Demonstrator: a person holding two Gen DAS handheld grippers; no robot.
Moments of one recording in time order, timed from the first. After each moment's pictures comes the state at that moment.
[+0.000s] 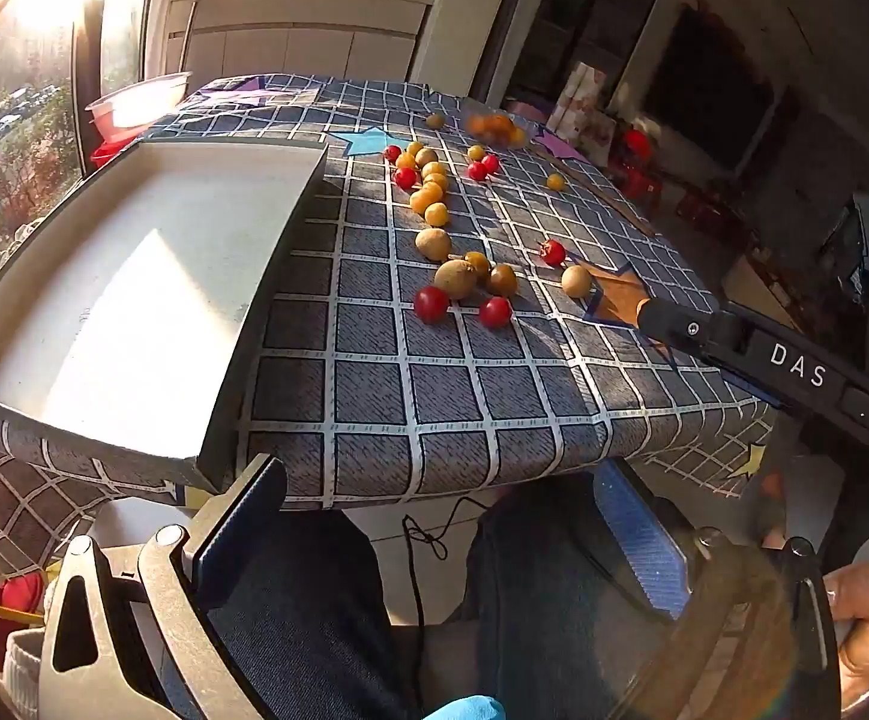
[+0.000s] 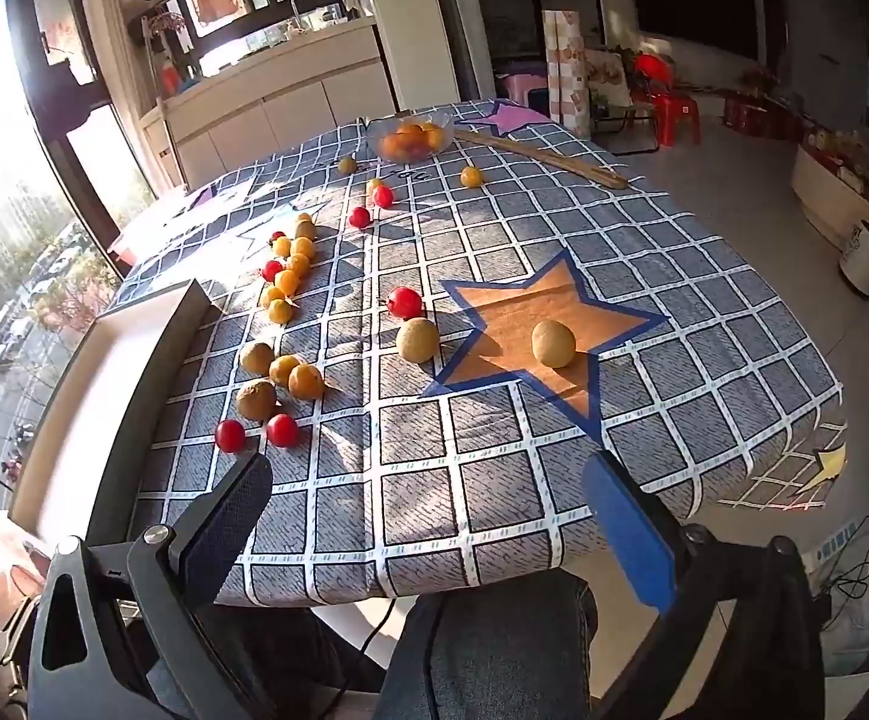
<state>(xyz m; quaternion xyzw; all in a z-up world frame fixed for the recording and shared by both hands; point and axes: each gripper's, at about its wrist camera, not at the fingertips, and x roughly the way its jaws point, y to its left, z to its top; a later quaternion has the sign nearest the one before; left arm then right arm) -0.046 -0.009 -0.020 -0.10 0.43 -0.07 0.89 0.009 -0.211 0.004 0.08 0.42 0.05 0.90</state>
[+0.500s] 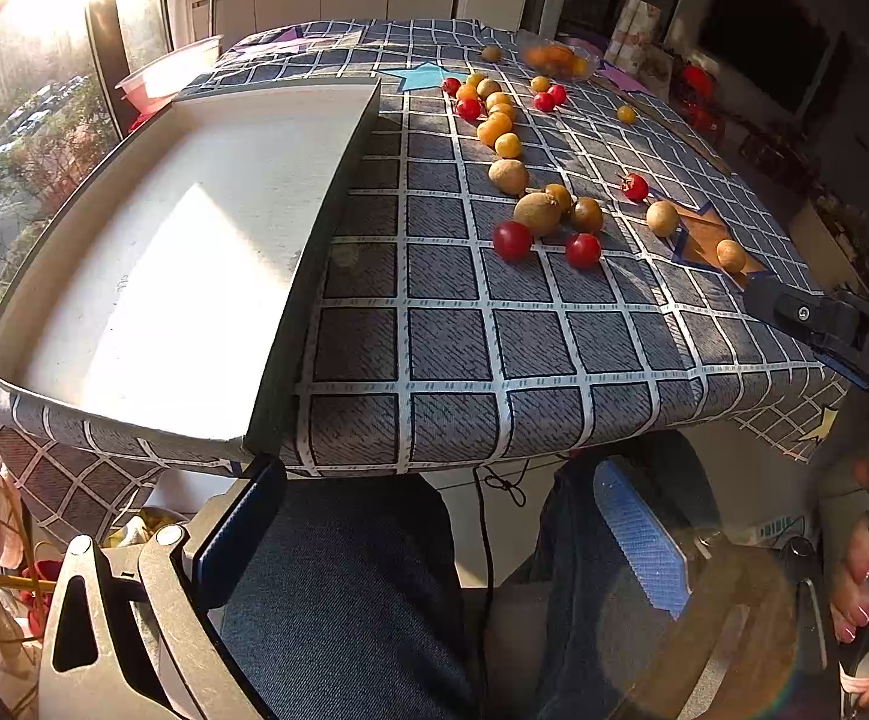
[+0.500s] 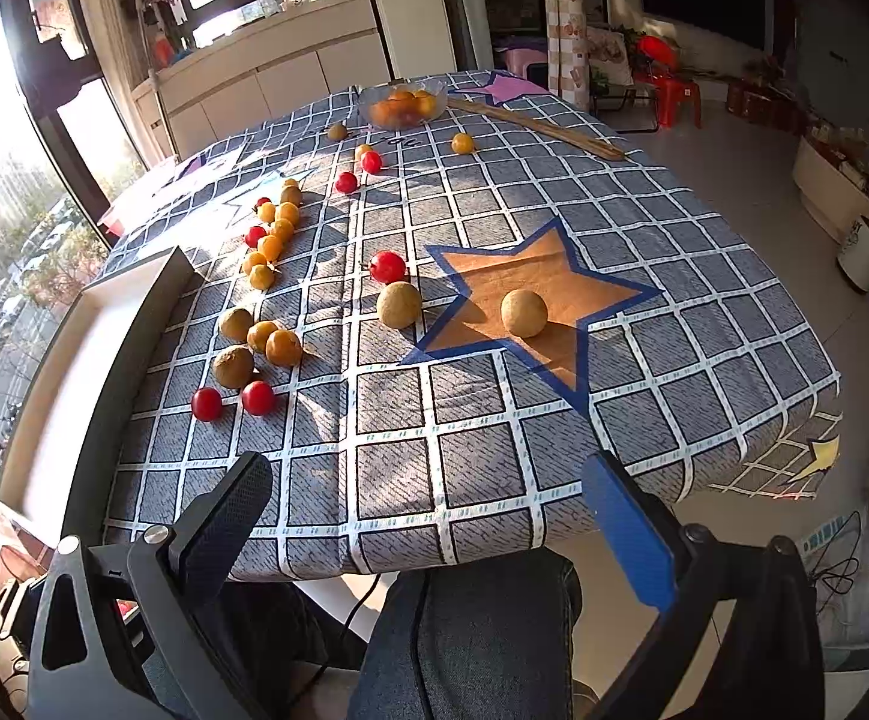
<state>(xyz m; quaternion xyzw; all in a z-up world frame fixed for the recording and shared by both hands) -0.036 0.000 -0.035 -0.06 0.50 -0.01 0.86 0.013 -0.221 -0.005 0.08 0.45 0.04 0.89</state>
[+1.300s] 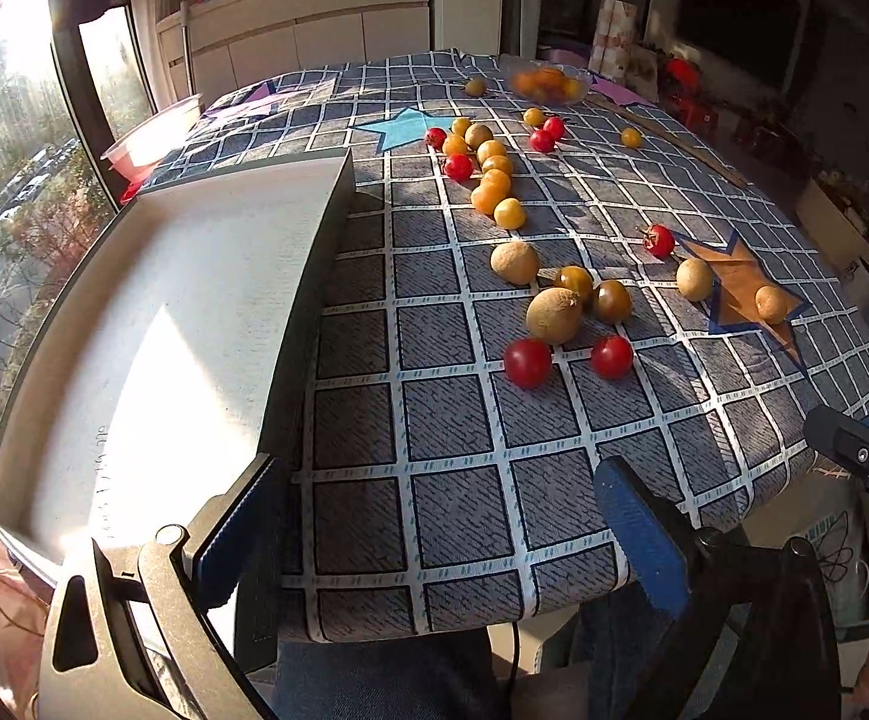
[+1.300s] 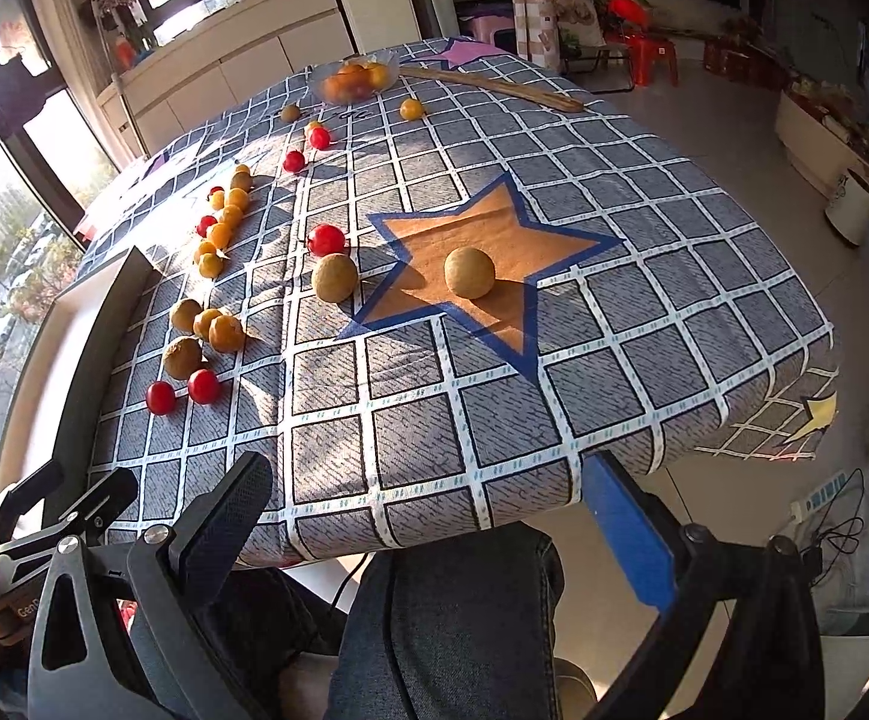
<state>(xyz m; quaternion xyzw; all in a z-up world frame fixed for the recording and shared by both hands) 0.028 -0.005 -0.028 0.01 0.47 -0.01 0.88 0.017 -0.244 -0.021 0.10 0.48 0.01 0.87</state>
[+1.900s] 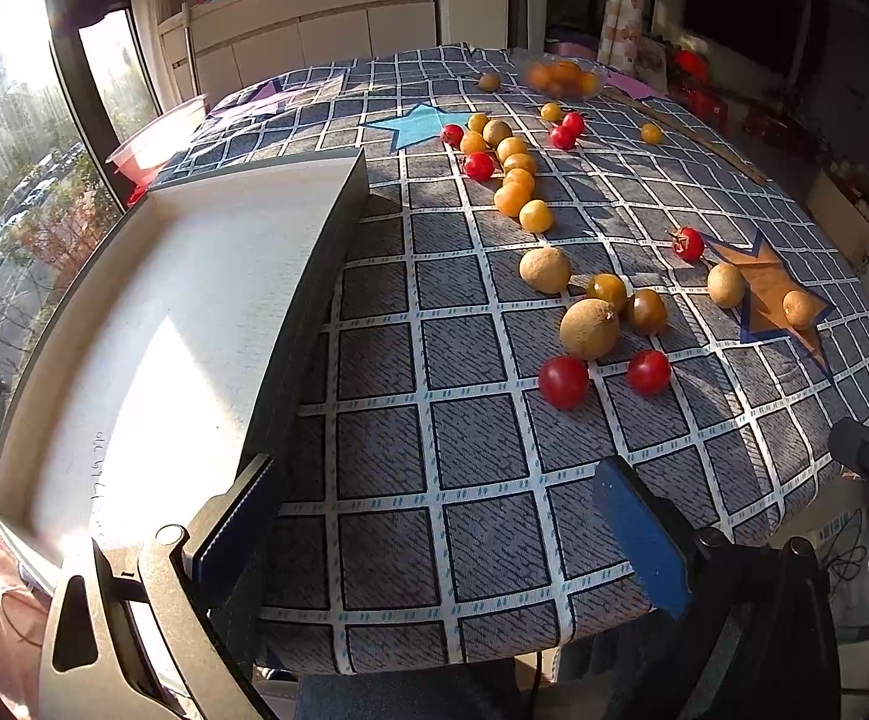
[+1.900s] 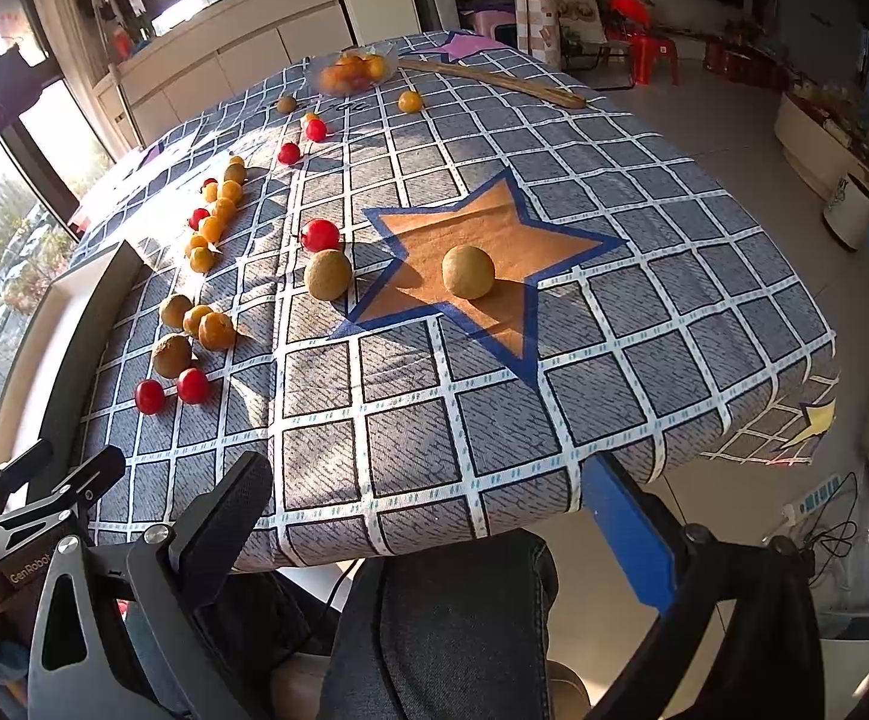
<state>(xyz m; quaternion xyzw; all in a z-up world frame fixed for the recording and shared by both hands) 0.042 0.000 -0.032 0.02 0.48 0.01 0.88 0.024 -0.244 -0.025 0.09 0.49 0.01 0.87</state>
